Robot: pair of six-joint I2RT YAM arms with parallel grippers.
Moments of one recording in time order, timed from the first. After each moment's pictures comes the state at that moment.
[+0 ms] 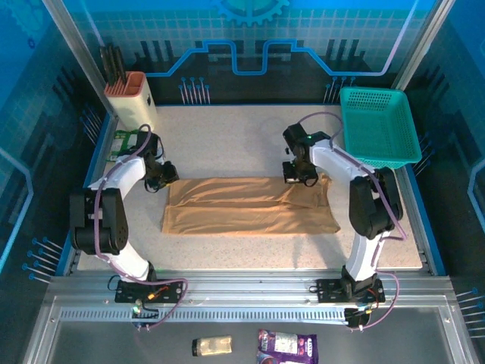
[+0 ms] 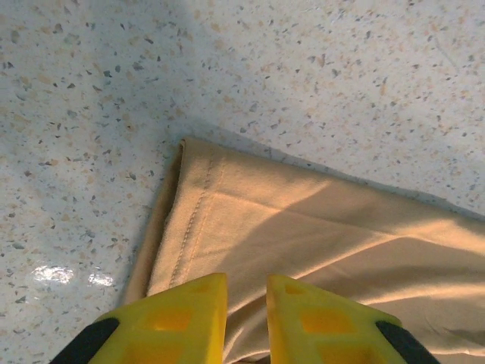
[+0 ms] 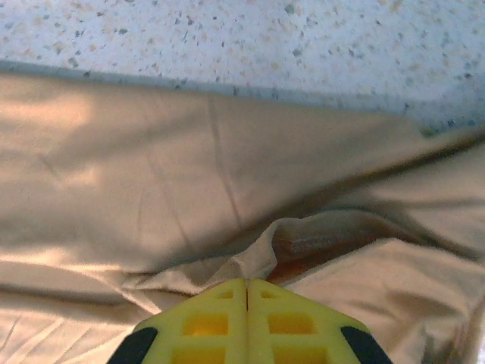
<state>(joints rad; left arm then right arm) 0.06 1.63 1.10 -0.69 0.21 -0.44 0.39 1.81 1.40 -0.98 0.01 0.31</state>
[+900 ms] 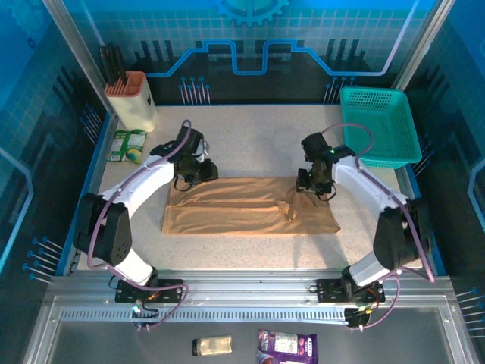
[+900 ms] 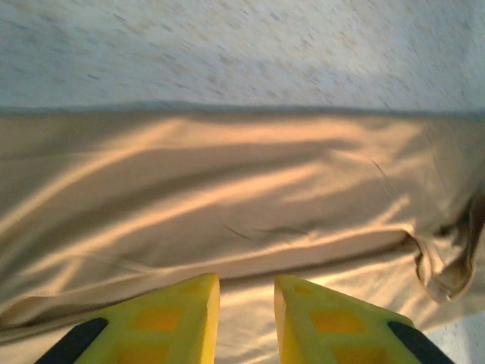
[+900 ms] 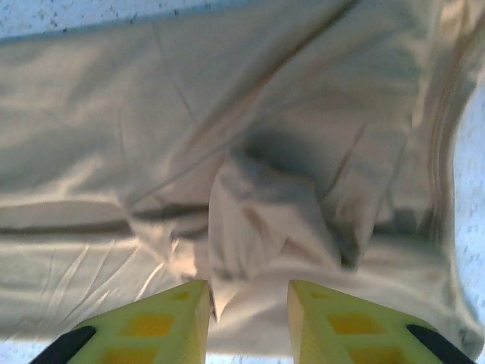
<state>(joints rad) -0.34 1.59 1.20 -0.70 0.26 -0.52 0.34 1.58 1.22 -0.98 -0.04 0.46</state>
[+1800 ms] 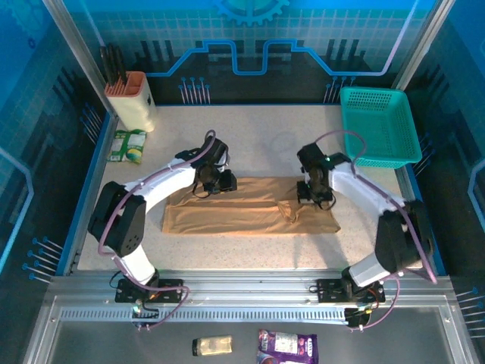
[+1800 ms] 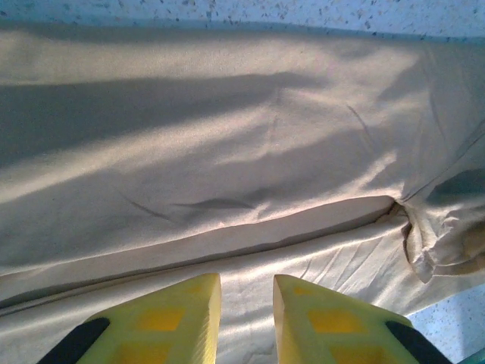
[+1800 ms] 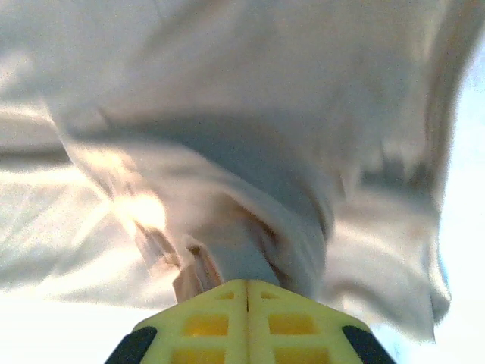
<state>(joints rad) -0.48 1.72 1.21 -0.65 0.27 -0.61 0.40 1.47 1.06 -1.04 0.01 0.41</state>
